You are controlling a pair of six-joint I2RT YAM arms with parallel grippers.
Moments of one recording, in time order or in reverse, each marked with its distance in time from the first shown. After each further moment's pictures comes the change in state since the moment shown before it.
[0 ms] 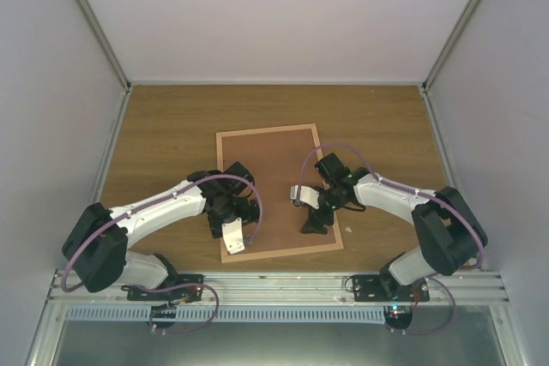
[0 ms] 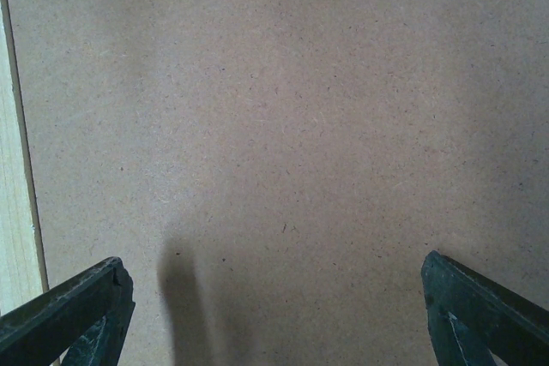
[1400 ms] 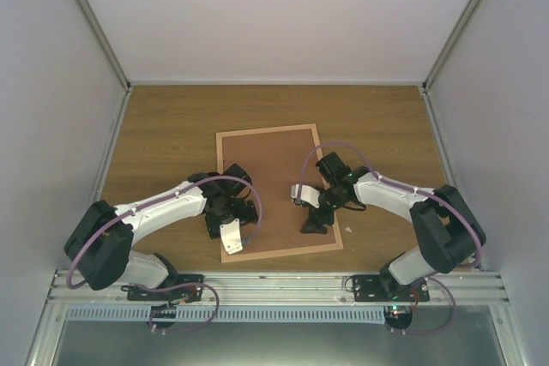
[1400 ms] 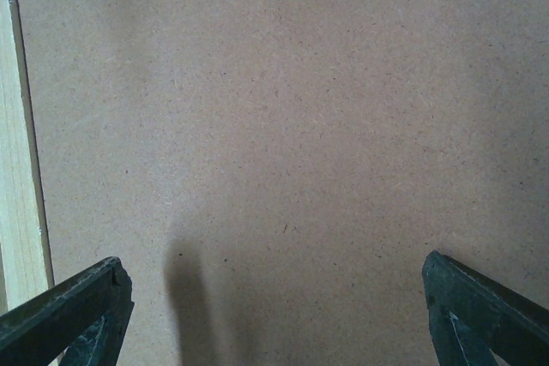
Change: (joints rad) left arm 0.029 0.022 -0.055 0.051 -0.027 0.010; right arm -0.015 0.017 0.002 0.000 -0.028 0.000
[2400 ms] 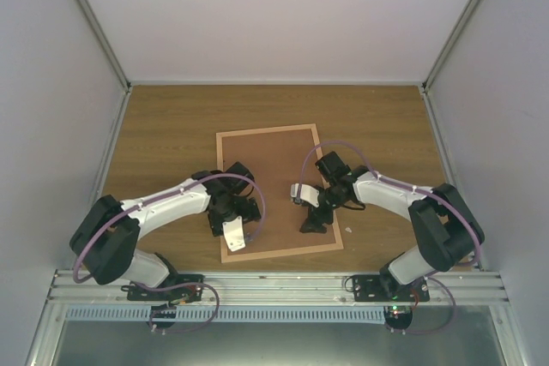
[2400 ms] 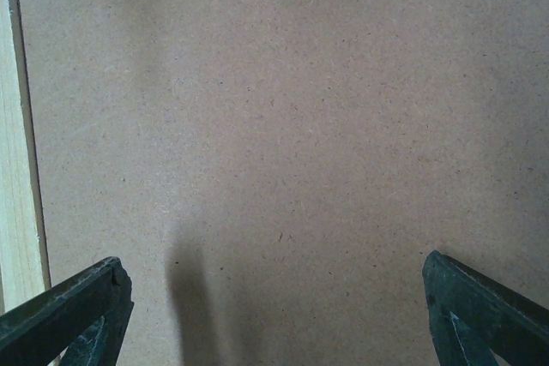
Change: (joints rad) left arm 0.006 0.048 0.023 0.024 -0.011 -0.001; right arm -0.003 0.013 0.008 0.004 -0.012 0.000
